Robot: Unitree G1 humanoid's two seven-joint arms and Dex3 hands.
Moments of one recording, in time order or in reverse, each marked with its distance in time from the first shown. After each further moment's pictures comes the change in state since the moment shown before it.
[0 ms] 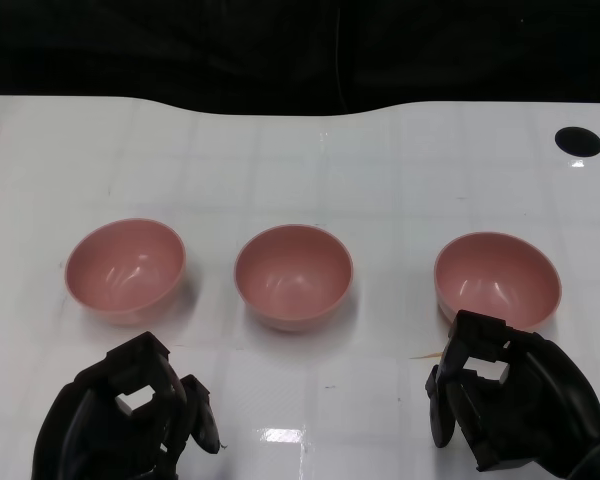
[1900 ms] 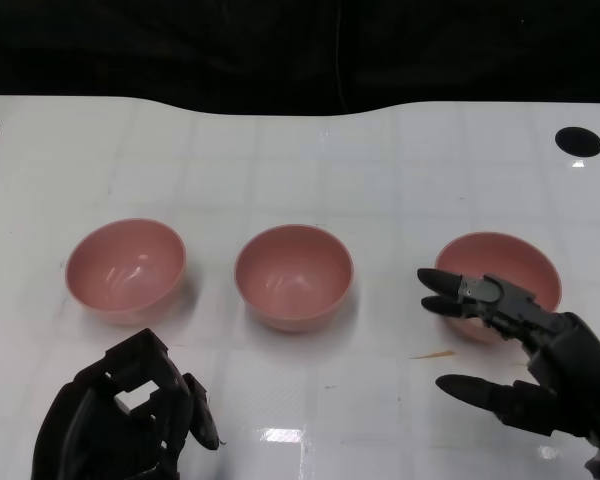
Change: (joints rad) left arm 0.003 0.000 -0.004 -0.012 0.027 0.001 0.038; right arm -0.049 -0.087 -0.003 0.105 -0.373 -0.603 -0.159
